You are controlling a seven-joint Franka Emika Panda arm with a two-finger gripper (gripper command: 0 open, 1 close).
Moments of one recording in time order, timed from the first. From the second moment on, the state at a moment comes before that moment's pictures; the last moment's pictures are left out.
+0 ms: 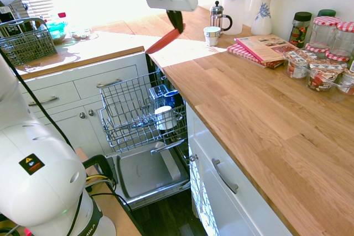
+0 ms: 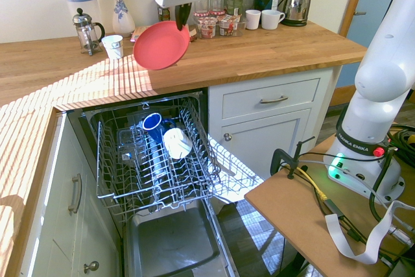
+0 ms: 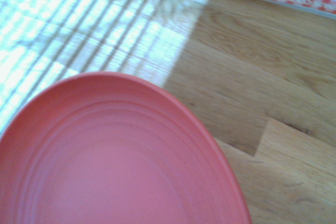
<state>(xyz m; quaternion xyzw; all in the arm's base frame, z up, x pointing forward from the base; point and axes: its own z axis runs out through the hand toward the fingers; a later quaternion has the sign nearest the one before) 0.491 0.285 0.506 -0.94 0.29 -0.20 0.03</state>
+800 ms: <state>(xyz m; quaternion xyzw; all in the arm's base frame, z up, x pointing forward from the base) 0.363 0.598 0.299 -0.88 -0.01 -0.40 -0.24</state>
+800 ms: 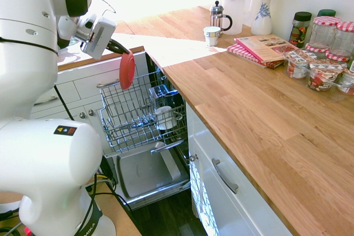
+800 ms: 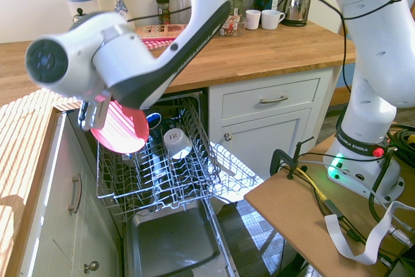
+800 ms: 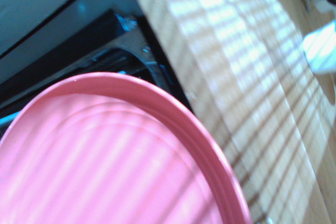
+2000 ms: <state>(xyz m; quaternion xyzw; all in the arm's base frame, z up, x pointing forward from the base) 0.372 0.630 0.178 -0.89 -0.07 -0.28 -0.35</state>
